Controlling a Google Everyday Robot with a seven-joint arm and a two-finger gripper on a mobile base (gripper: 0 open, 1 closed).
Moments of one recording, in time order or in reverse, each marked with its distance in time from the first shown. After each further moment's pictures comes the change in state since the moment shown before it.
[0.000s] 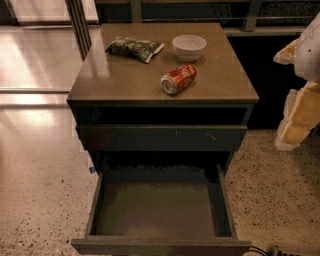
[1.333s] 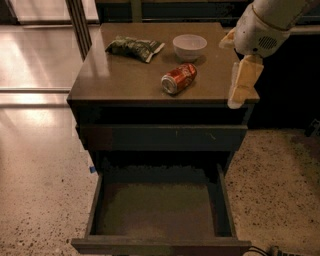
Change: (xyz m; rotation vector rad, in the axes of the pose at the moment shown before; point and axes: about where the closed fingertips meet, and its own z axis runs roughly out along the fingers) arm -0.070 -0.102 0.076 -0.086 -0.134 -0.181
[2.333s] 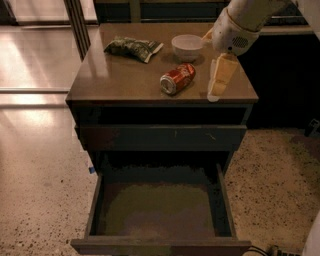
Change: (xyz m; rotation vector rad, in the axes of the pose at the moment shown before) arm -0.032 -0.040 0.037 -0.008 -0.064 -0.057
